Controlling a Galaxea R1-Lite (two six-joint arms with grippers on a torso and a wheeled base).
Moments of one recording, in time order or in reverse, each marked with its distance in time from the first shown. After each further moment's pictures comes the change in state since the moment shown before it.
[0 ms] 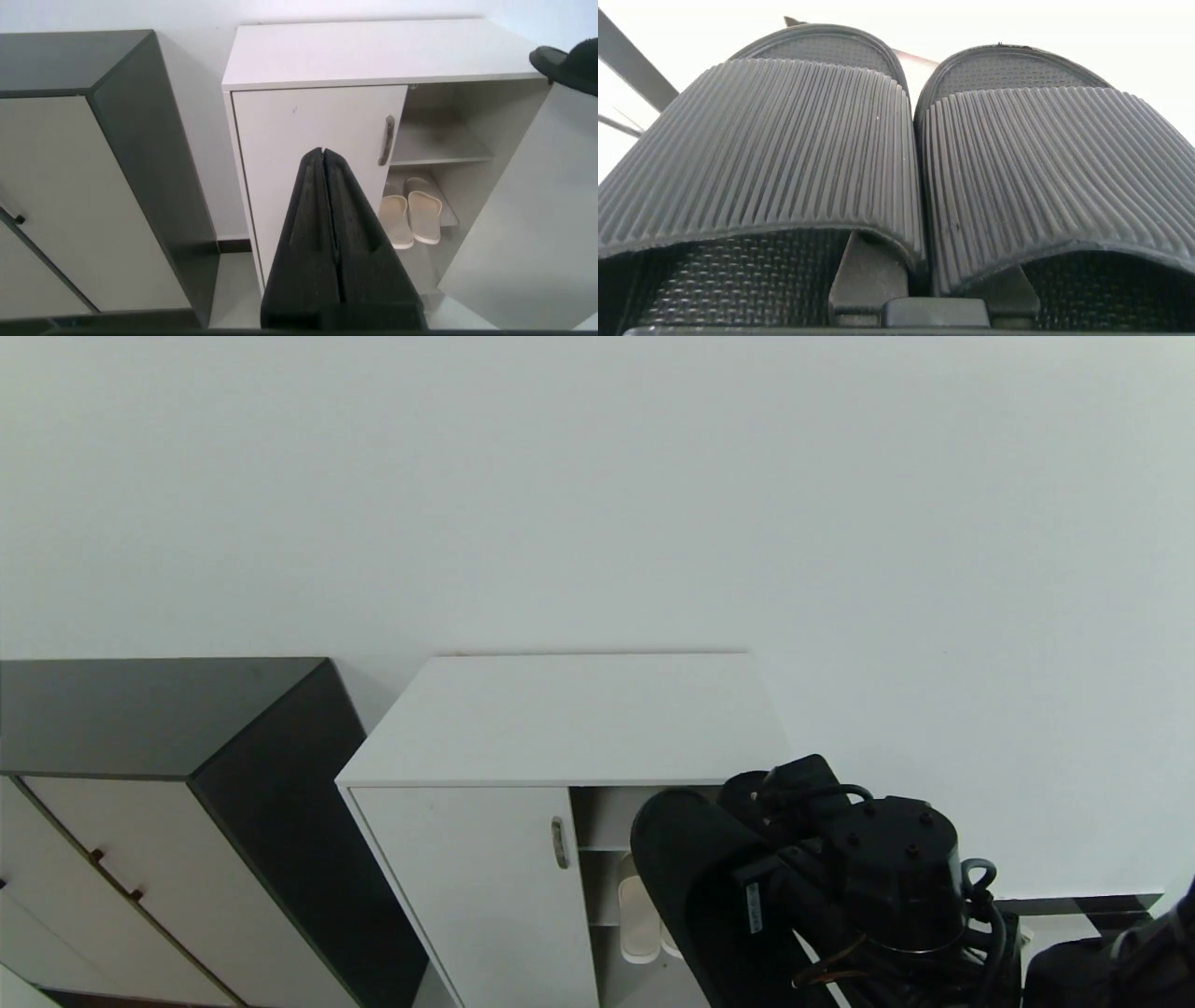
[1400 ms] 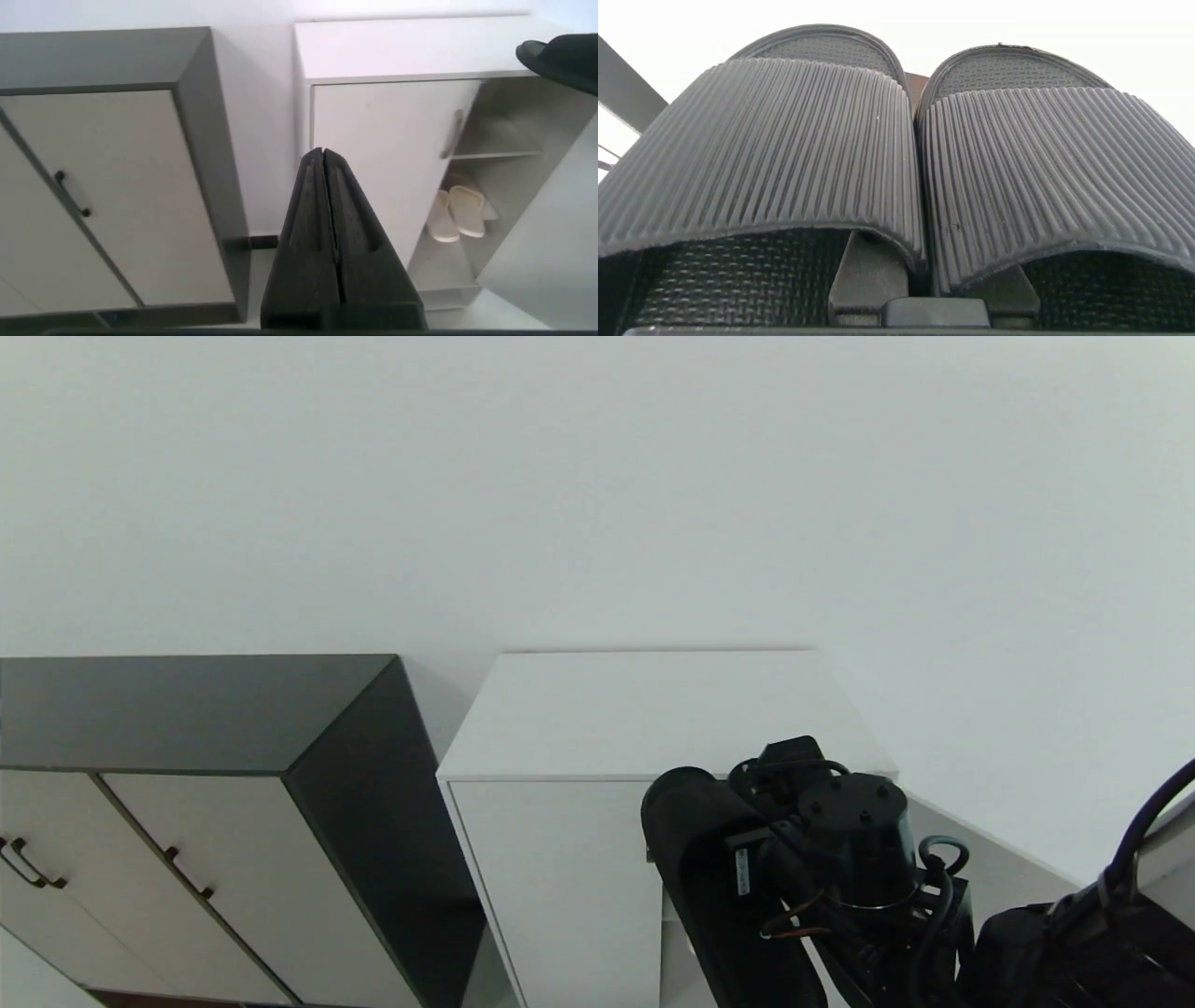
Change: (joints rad) left arm 0.000 0.000 0.000 0.001 -0.001 0.001; right arm -0.044 0.071 -0.096 0.029 -0.069 0.026
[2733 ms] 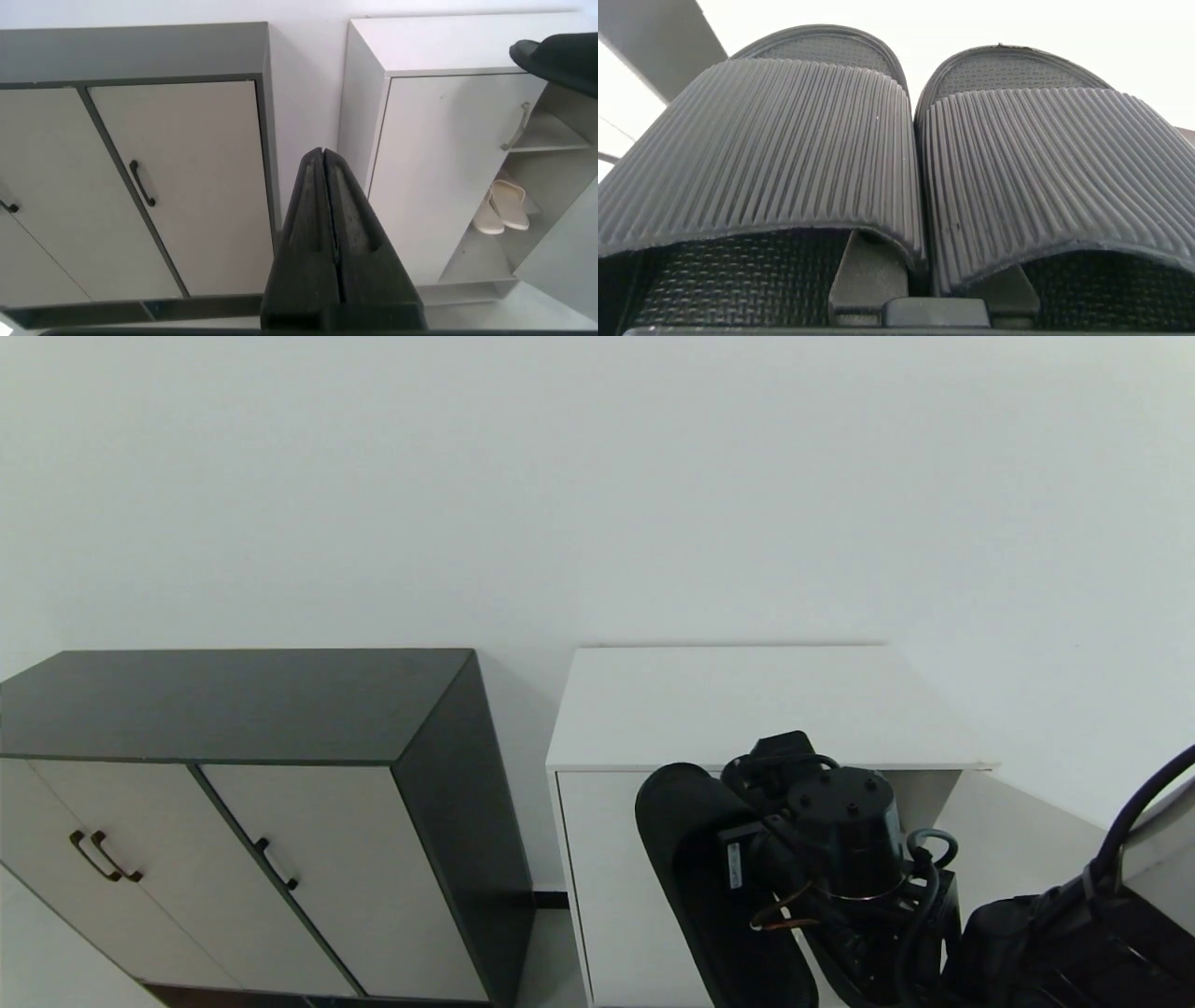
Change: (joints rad) left arm 0.000 0.000 0.000 0.000 0.000 -0.001; right arm -0.003 0.016 -0.035 0.016 0.008 0.000
